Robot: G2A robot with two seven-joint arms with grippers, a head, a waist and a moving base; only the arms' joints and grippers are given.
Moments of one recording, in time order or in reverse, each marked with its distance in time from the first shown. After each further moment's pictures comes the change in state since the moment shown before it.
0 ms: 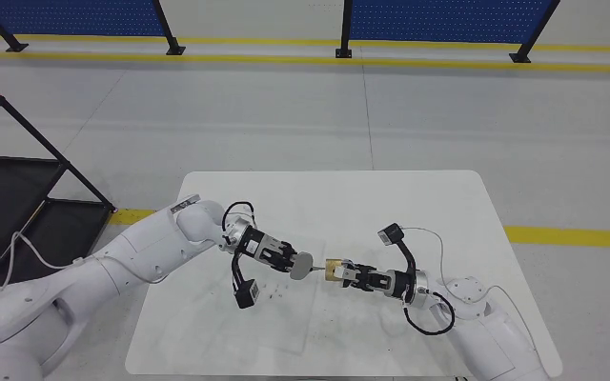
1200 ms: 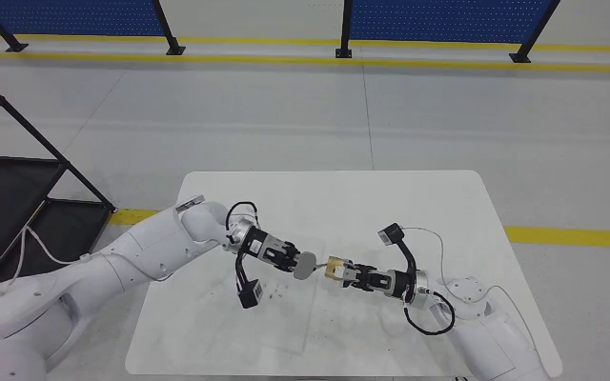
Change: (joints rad) left arm -0.033 -0.025 0.062 0.029 -0.047 0.015 -0.015; right arm 0.000 0.000 0.000 0.000 0.000 0.000 0.000
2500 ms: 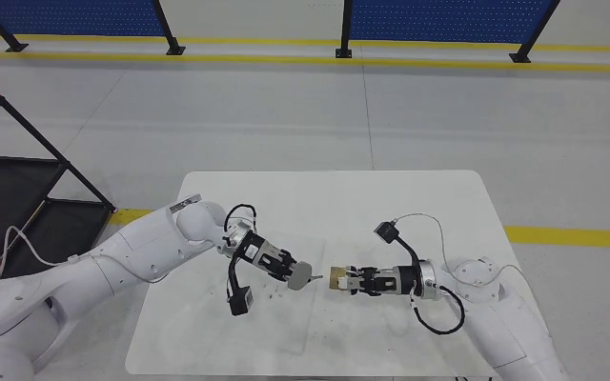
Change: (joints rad) left arm -0.014 0.055 0.000 -0.099 -0.030 -0.101 0.101; right arm 0.073 0.032 0.031 -0.064 -0.086 0.064 0.217
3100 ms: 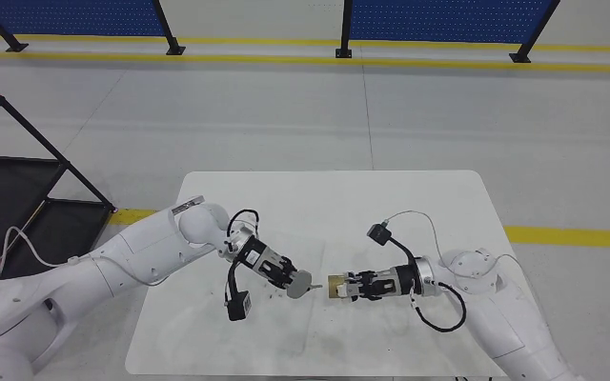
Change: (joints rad) left arm 0.003 0.005 0.000 -0.033 0.029 -0.025 0.025; right arm 0.065 0.004 -0.046 0.016 0.023 0.016 0.105
